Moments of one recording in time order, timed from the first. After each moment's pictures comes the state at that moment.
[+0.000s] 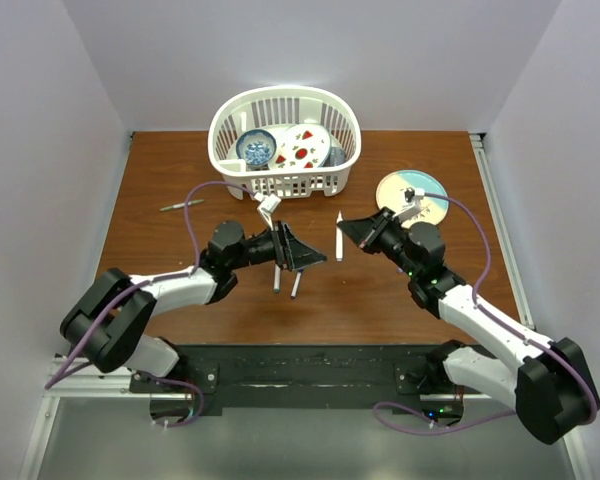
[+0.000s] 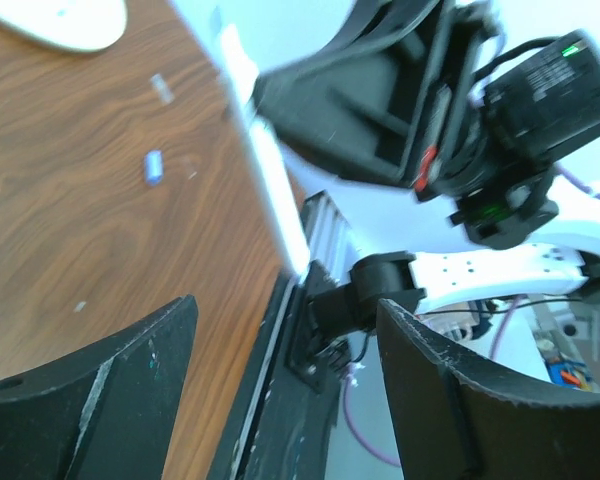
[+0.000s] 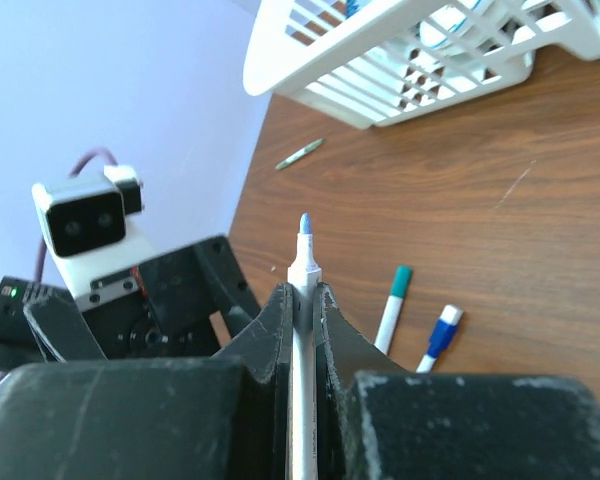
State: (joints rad) left arm -0.62 1.44 0.55 0.88 0.65 -0.94; right arm 0.49 1.03 0.51 0.42 -0.16 0.92
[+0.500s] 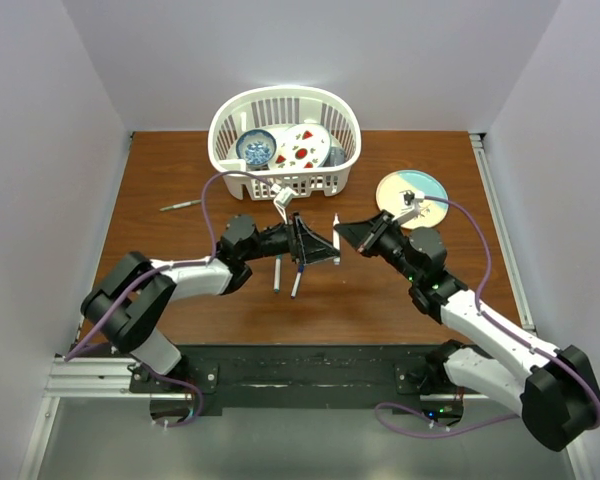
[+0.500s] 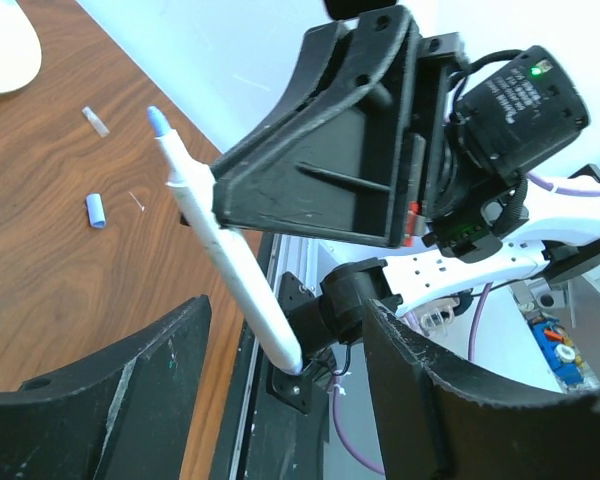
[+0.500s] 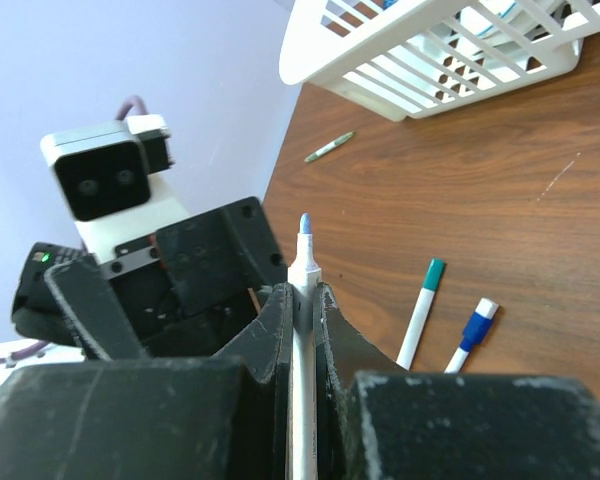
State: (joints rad) left arm -0.68 1.58 0.67 1.04 0.70 -0.97; right arm 0.53 0.98 0.50 0.42 -0.15 0.95
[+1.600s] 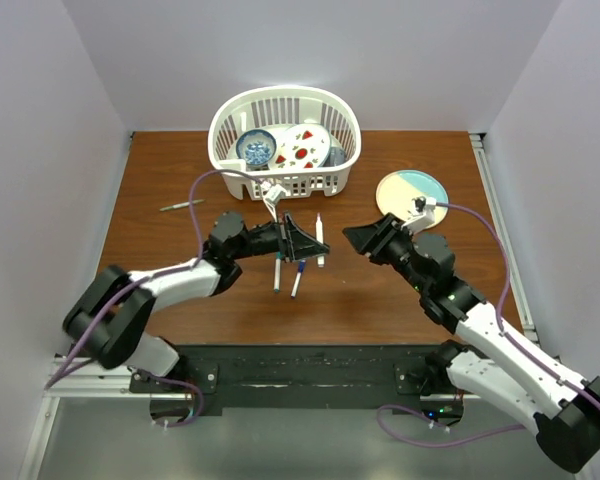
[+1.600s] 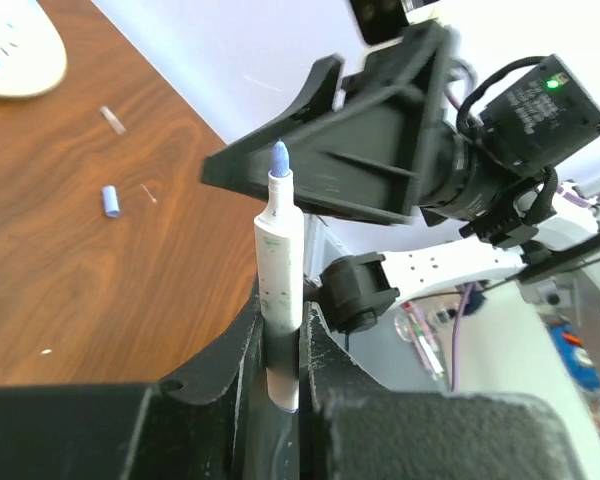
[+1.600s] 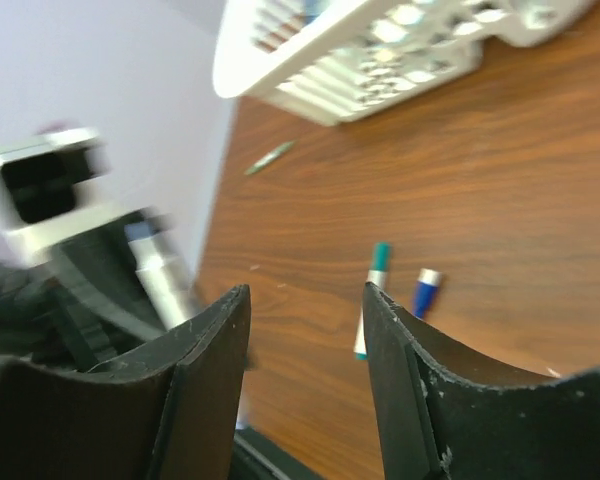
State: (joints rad) left arm -0.63 1.46 0.64 0.92 0.75 -0.96; right arm 0.60 0.80 0.57 0.06 0.07 0.91
